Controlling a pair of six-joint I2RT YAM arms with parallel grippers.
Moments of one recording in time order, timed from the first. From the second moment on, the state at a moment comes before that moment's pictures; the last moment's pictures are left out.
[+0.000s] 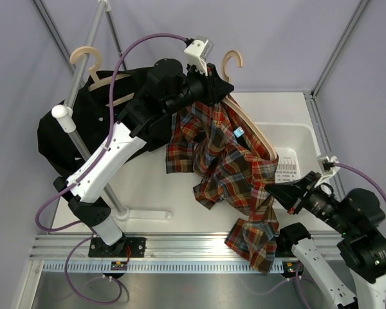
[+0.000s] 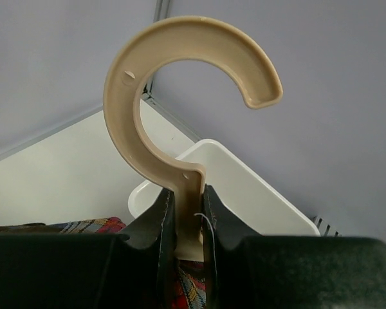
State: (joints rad) left arm -0.81 1.65 2.08 -0.45 0.10 -0.31; right arm 0.35 0.35 1.13 -0.86 -0.44 0.50
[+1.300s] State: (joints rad) left arm -0.76 1.45 1.74 0.00 0.58 -0.57; right arm 0.40 0.80 1.09 -0.55 -0.47 0.55
